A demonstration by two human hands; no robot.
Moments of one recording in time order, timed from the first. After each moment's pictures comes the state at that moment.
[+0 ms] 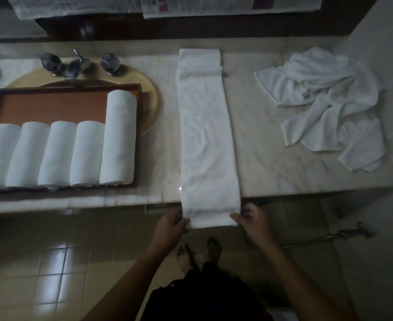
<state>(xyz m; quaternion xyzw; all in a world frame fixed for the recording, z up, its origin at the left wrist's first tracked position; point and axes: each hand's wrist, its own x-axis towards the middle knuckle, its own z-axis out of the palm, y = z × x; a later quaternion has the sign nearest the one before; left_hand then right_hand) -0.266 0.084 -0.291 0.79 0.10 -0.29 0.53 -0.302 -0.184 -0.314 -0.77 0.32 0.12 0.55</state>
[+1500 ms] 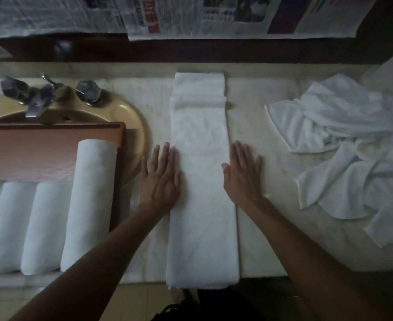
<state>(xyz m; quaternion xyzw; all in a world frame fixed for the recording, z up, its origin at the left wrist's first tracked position) 0.011 0.035 -0.279 0.98 -0.13 -0.02 0.13 -0.004 -0.213 -0.293 -0.99 0.06 -0.02 0.09</state>
